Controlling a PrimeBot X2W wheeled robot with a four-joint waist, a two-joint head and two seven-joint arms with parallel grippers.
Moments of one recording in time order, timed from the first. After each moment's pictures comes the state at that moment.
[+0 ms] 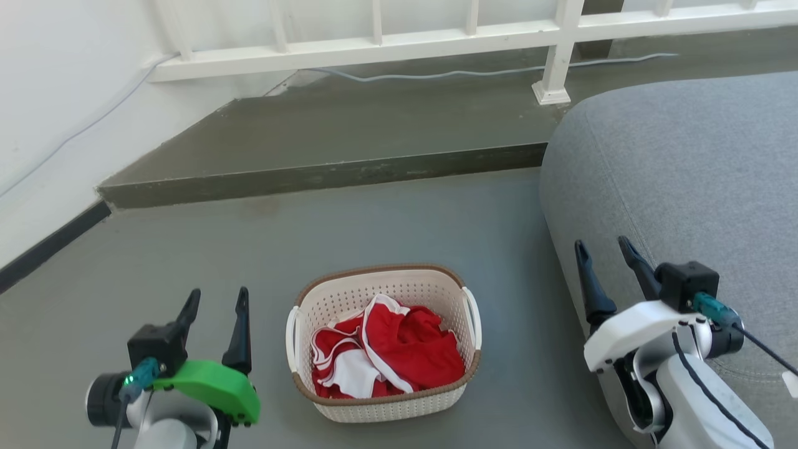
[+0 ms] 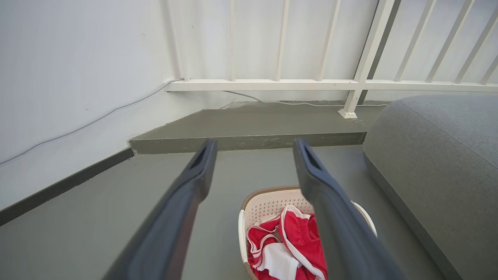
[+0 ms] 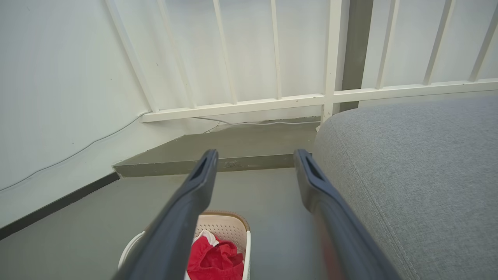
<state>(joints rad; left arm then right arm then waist) -0.16 0.19 -0.38 0.34 -0.49 0.09 -0.25 -0.18 -0.18 0.36 0.39 0.40 -0.09 -0.25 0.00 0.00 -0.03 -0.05</state>
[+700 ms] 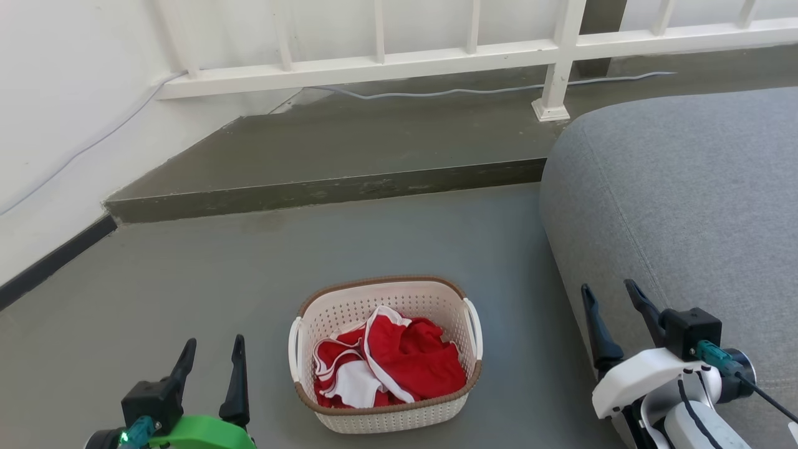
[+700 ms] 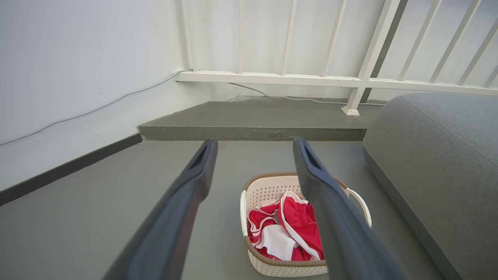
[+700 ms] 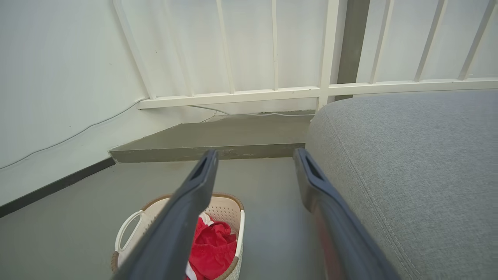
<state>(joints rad) 0.04 0.18 -0.32 0.20 -0.46 0.11 -0.25 -0.03 -0.20 0.36 0.29 0.35 -0.11 -0.25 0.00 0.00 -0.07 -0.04</state>
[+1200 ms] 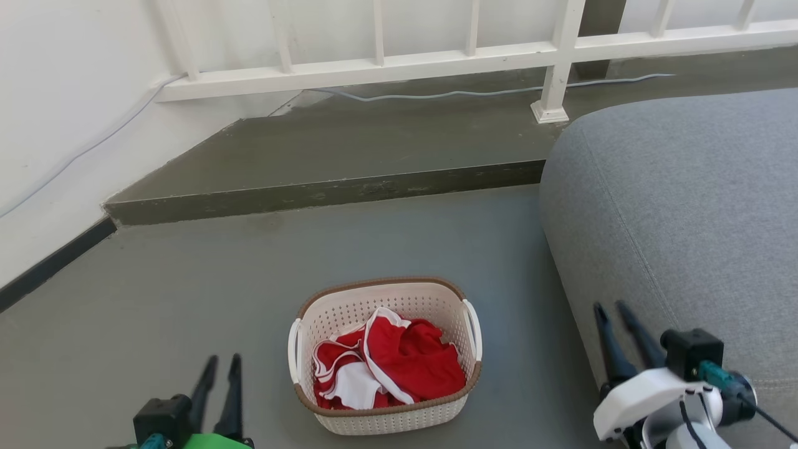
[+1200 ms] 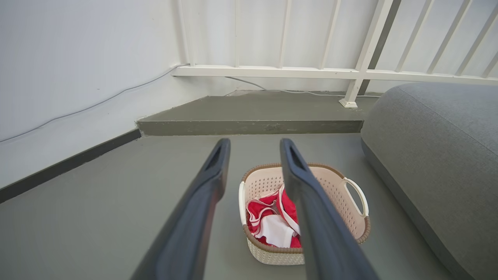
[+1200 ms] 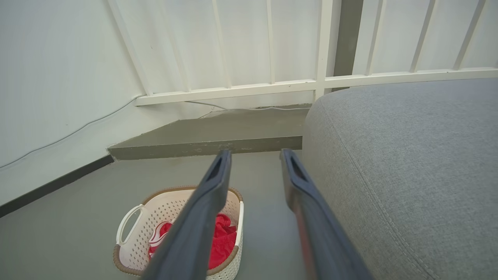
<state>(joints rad) 0.09 0.17 -0.32 0.17 -0.43 0.11 -0.25 0.03 -0.19 0.33 0.26 0.34 -0.12 -0.25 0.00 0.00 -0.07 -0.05</state>
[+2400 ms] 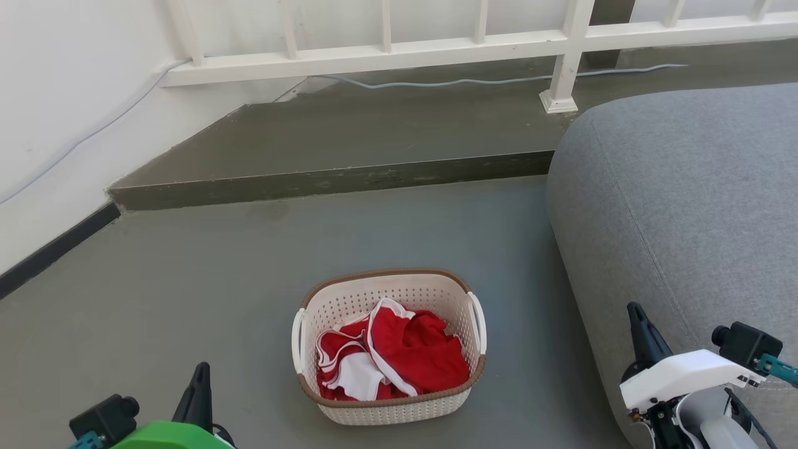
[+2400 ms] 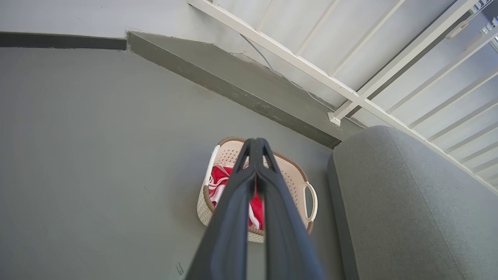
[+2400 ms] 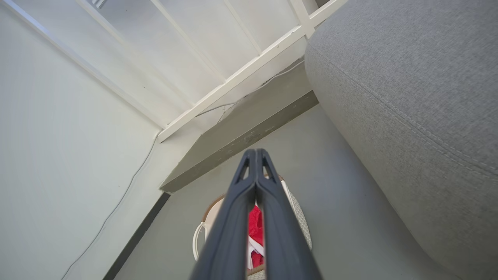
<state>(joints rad) 0.10 0.13 -0.21 0.19 -0.82 0.04 -0.14 0.04 -0.13 0.19 0.26 0.77 -0.04 -0.14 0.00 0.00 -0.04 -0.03</state>
